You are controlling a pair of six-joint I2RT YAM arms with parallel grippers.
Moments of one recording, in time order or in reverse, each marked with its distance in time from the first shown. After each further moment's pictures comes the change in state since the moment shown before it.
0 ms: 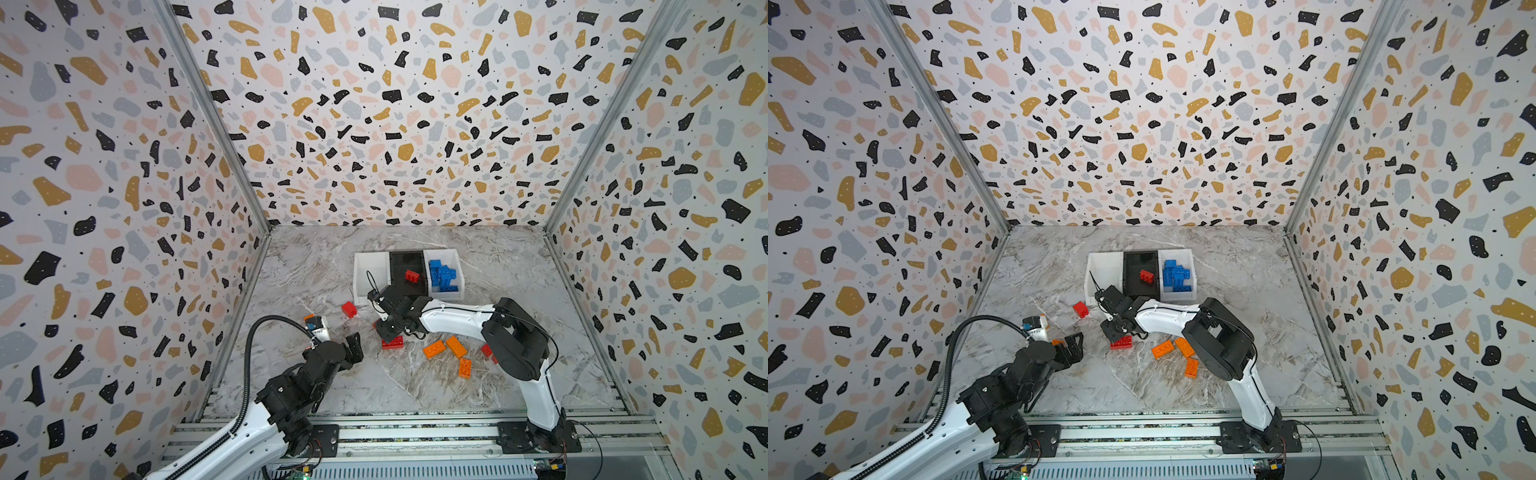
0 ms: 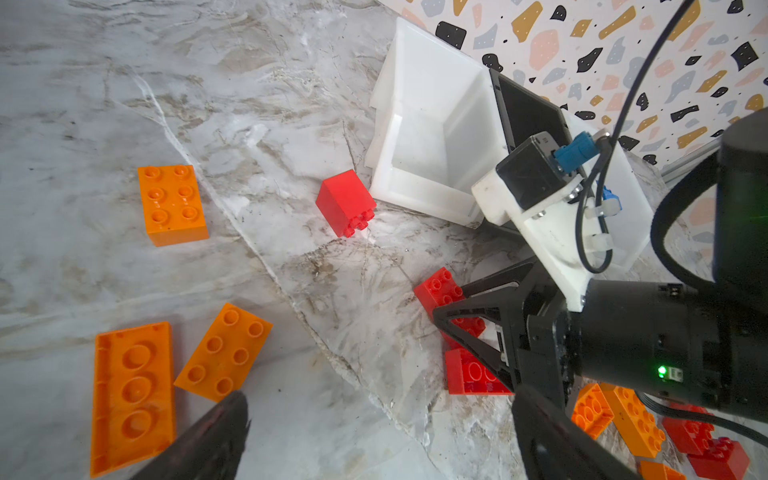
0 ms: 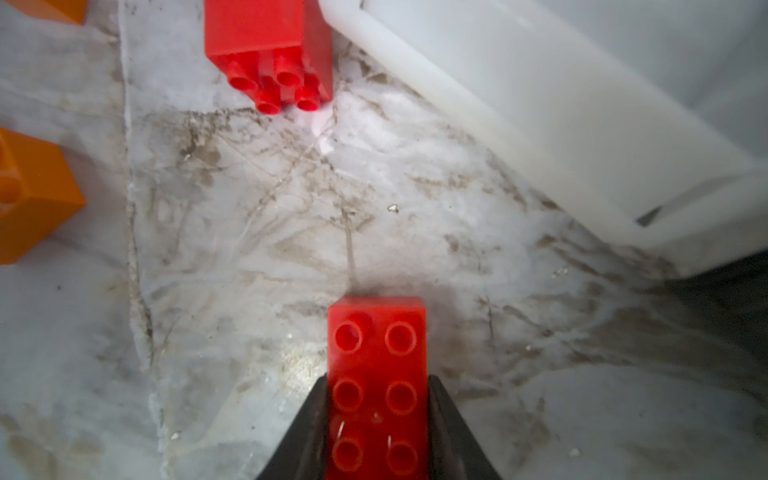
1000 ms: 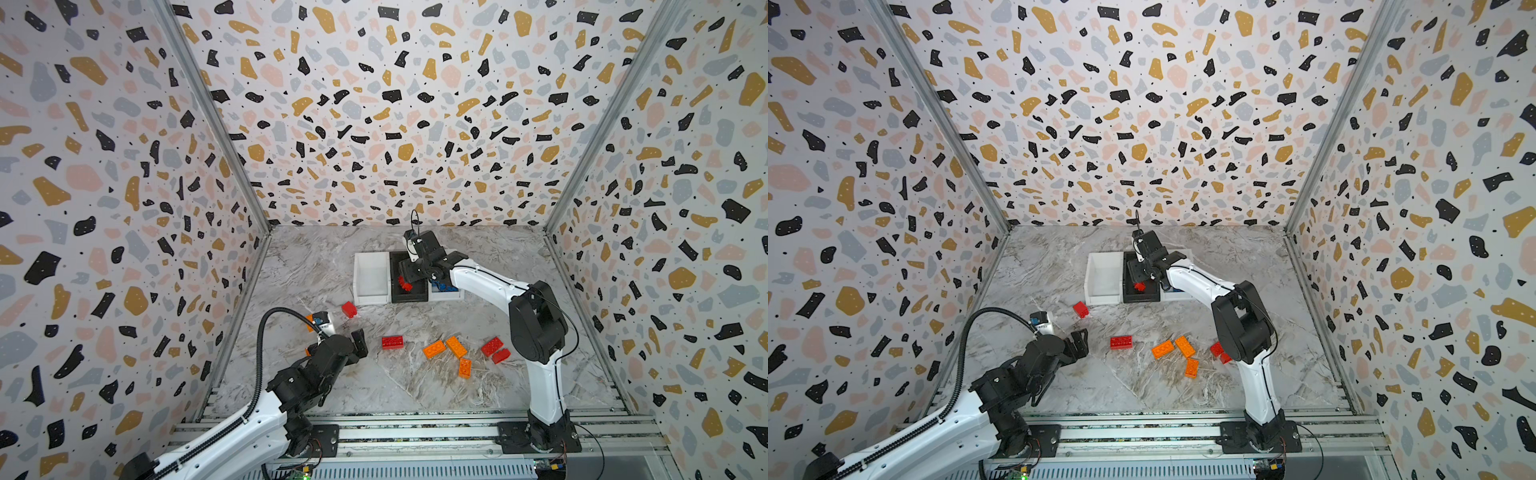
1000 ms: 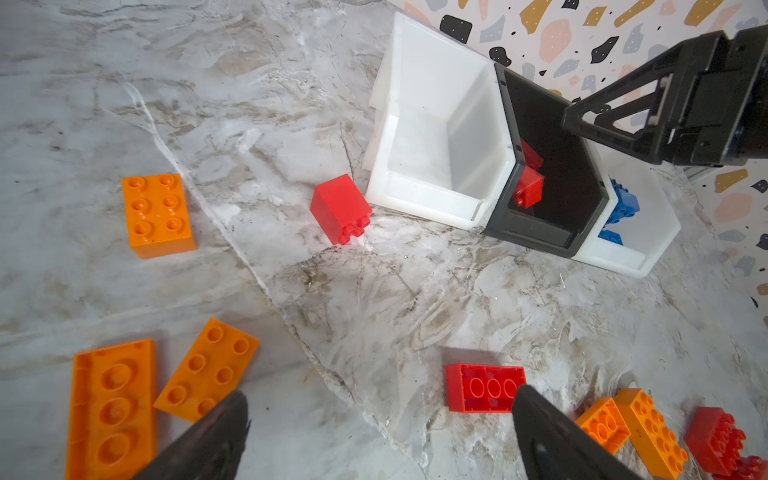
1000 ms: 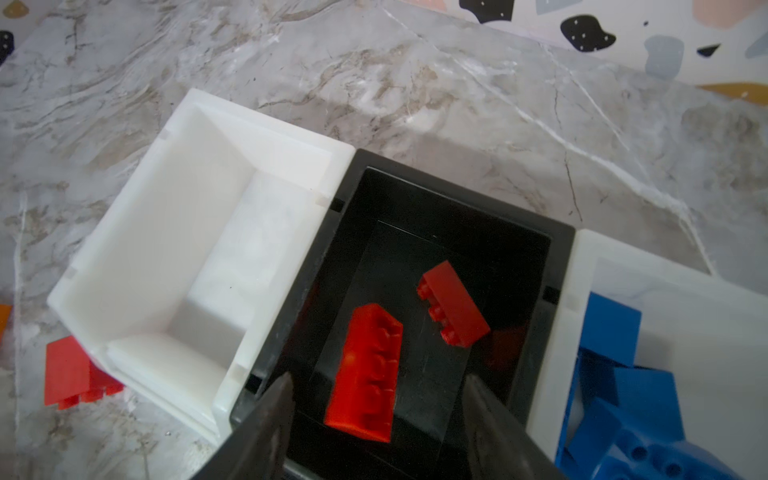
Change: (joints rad) left arm 0.002 0.126 0.027 0.088 -0.028 0.003; right arm -0.307 -0.020 0.238 -0.016 0.029 -0.044
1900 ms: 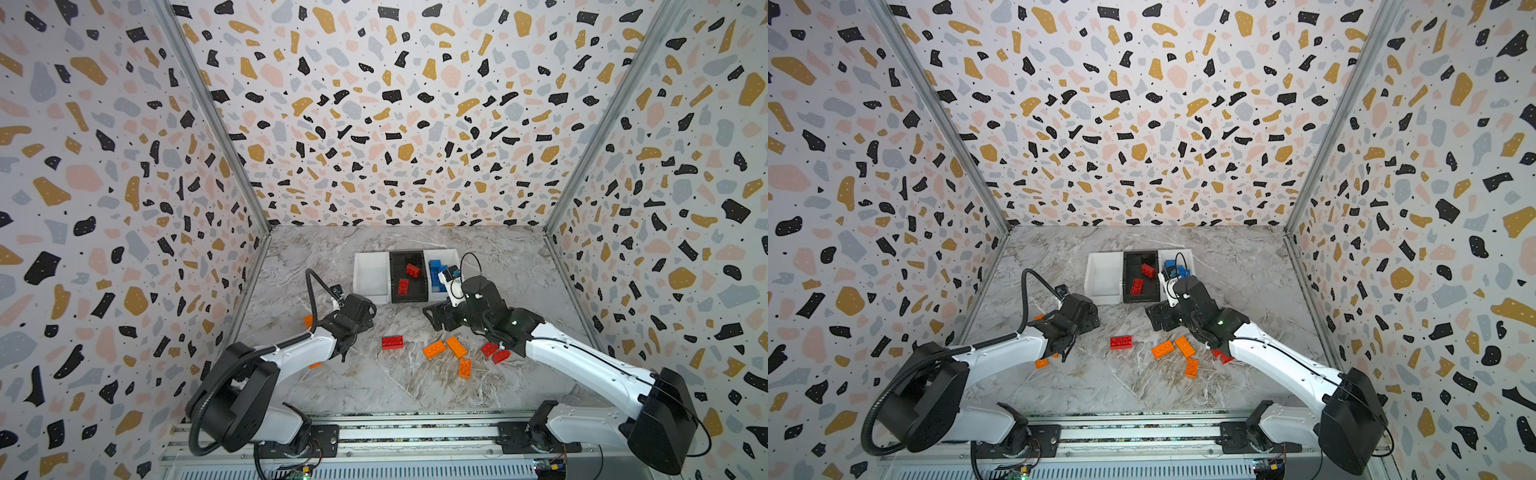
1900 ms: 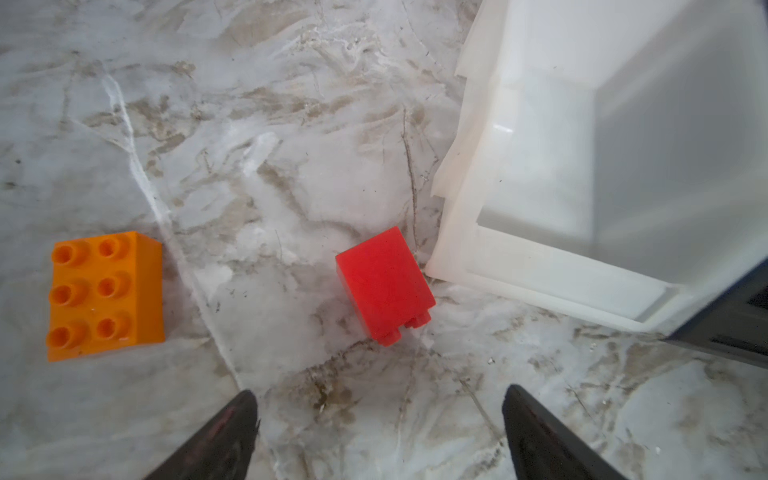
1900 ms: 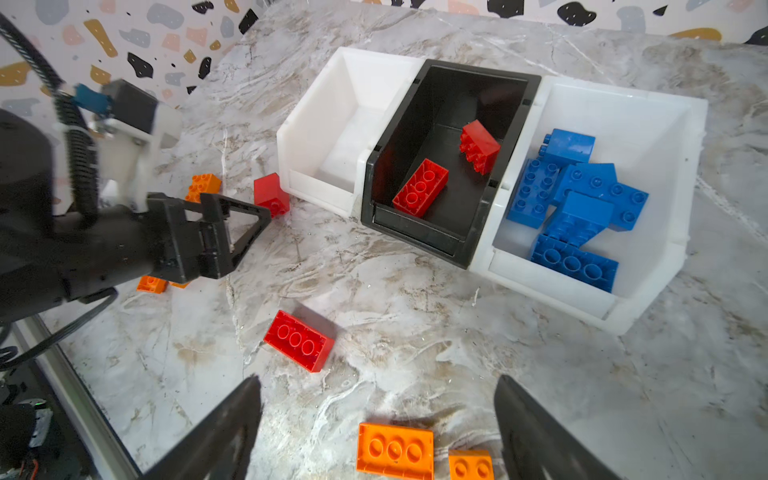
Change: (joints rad) left arm 0.241 0.755 0.274 0.216 0.056 0.108; right arm 0.106 -0.862 -0.790 0.093 -0.026 0.114
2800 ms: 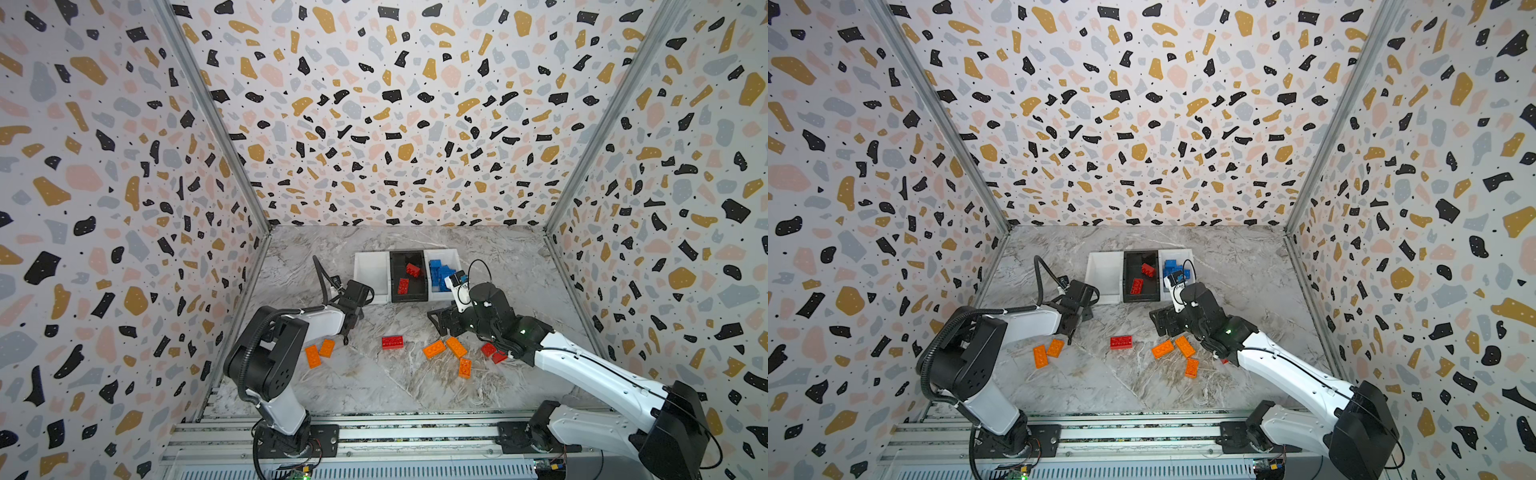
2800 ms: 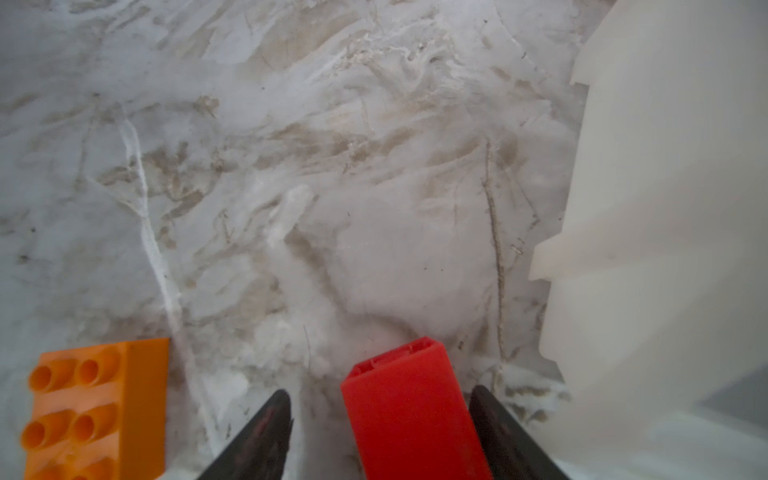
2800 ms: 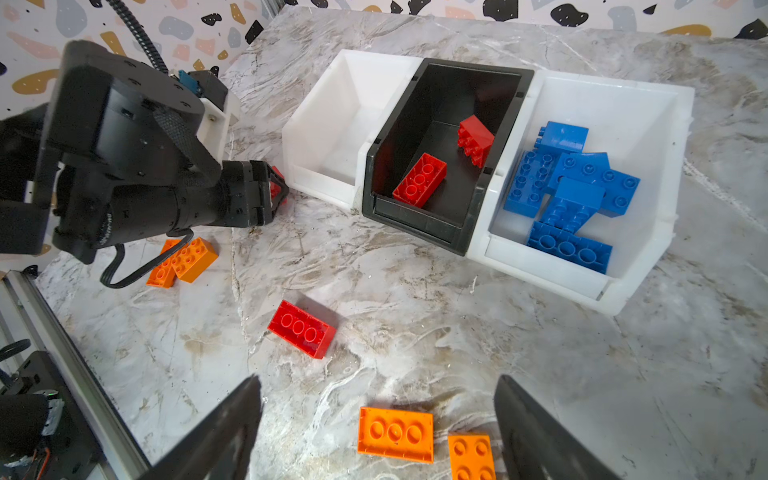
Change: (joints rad) left arm 0.121 0.252 0.148 0.011 -0.050 0.077; right arm 0.000 -0.057 -0.062 0.015 -0.001 0.011
